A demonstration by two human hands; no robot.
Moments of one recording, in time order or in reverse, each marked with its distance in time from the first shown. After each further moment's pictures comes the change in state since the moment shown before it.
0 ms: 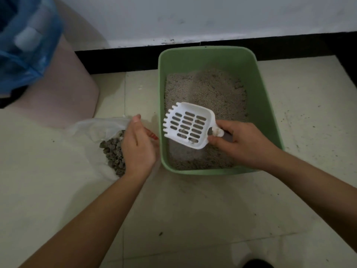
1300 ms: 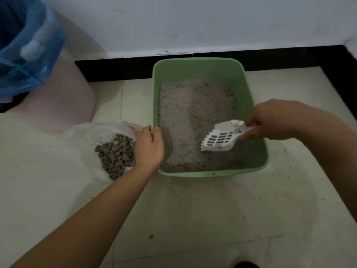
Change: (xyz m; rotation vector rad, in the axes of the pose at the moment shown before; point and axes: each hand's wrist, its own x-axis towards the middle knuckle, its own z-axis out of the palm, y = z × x) left_hand 0.004 -0.003 0.038 0.215 -0.191 -0.029; right_hand 0.014 0.002 -0.103 -0.794 -0.427 0.298
